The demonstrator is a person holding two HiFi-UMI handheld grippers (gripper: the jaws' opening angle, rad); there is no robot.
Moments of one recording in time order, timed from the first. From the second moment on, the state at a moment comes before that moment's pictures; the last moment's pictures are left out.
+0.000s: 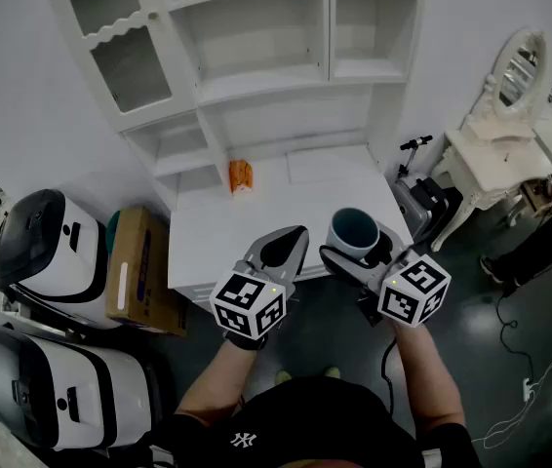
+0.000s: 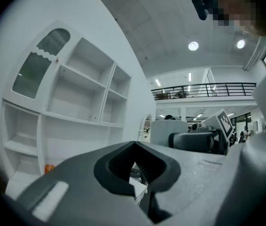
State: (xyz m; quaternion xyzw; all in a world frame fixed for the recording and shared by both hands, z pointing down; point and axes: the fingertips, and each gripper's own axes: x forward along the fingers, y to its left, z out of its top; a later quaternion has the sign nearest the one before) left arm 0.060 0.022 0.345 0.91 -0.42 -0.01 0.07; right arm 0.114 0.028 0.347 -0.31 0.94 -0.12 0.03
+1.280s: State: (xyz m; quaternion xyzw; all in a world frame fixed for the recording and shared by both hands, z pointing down) left arm 0.091 0.030 0.342 0.90 -0.43 -0.01 0.06; right arm 0.144 0.036 0.342 -0.30 0.94 -0.13 0.03
